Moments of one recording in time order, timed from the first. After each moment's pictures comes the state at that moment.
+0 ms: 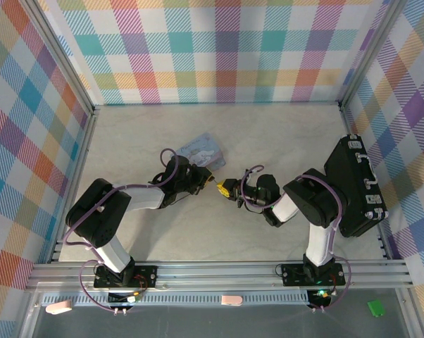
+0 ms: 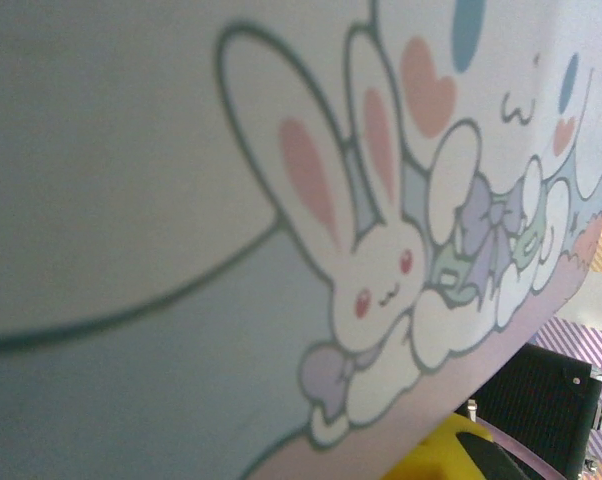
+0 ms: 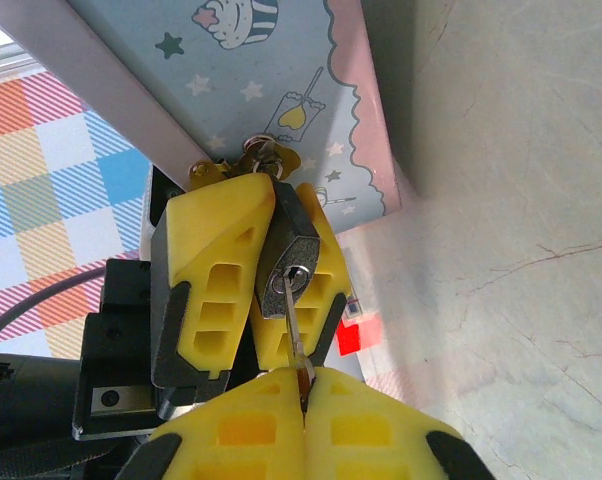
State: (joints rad) left arm -0.56 1.67 0.71 0.41 0.26 -1.42; right arm 0.60 1.89 0.45 1.27 -0.53 1.69
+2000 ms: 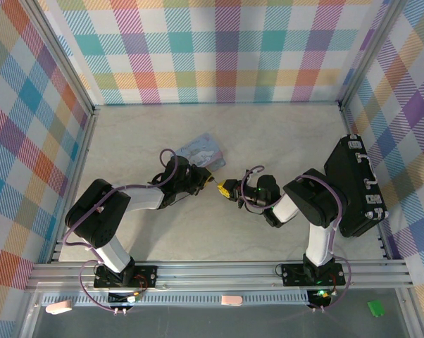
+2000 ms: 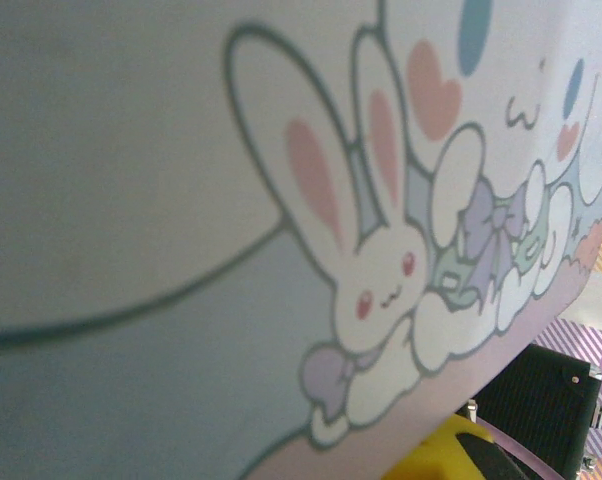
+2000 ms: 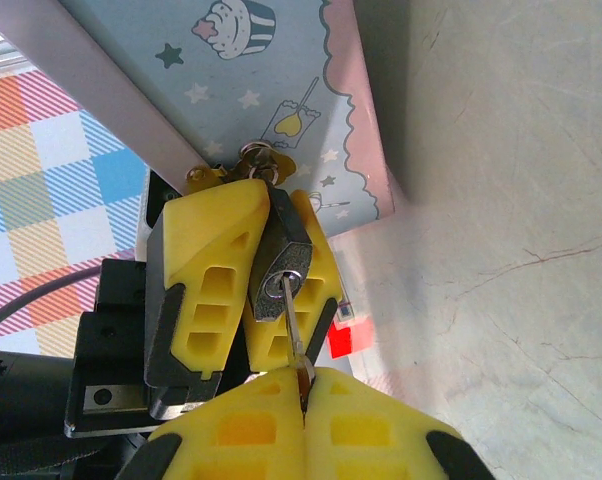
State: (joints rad) left arm -0.55 1.66 0.71 0.41 0.27 -1.42; right arm 0.60 1.89 0.44 1.27 -0.53 1.67
